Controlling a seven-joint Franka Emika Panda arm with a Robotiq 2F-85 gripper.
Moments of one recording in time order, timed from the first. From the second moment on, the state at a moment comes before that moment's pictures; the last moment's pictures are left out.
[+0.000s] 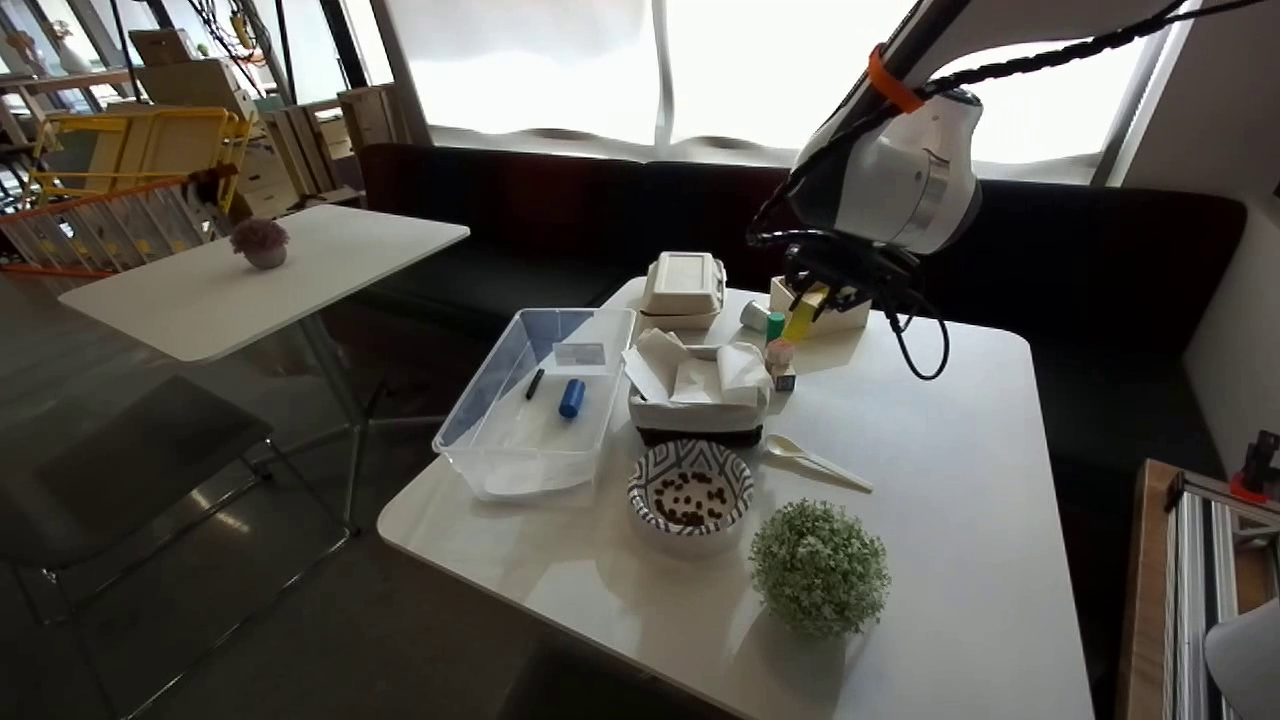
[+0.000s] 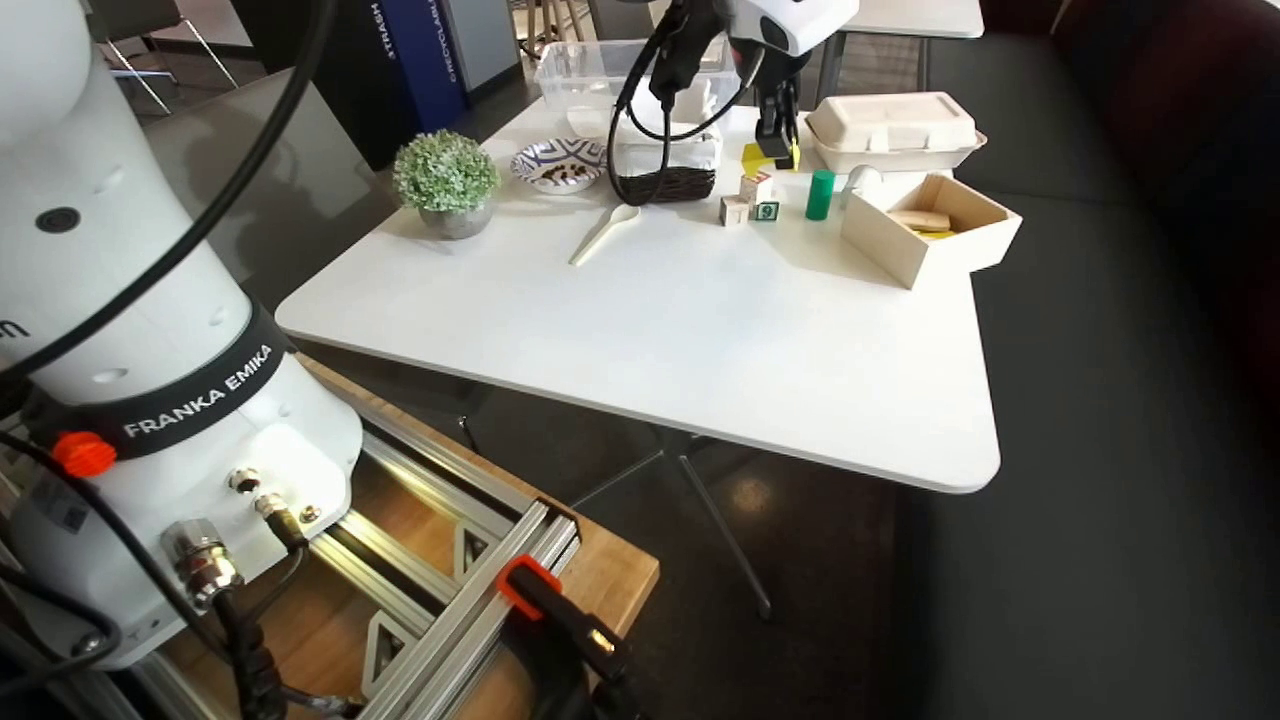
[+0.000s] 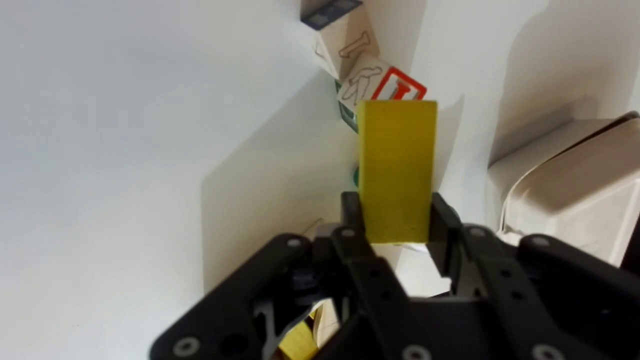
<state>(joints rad) -0.05 0.29 -0.22 -2.36 0.82 3.07 0.24</state>
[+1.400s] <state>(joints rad) 0.11 0.37 -0.11 -2.55 0.89 3.95 0.24</state>
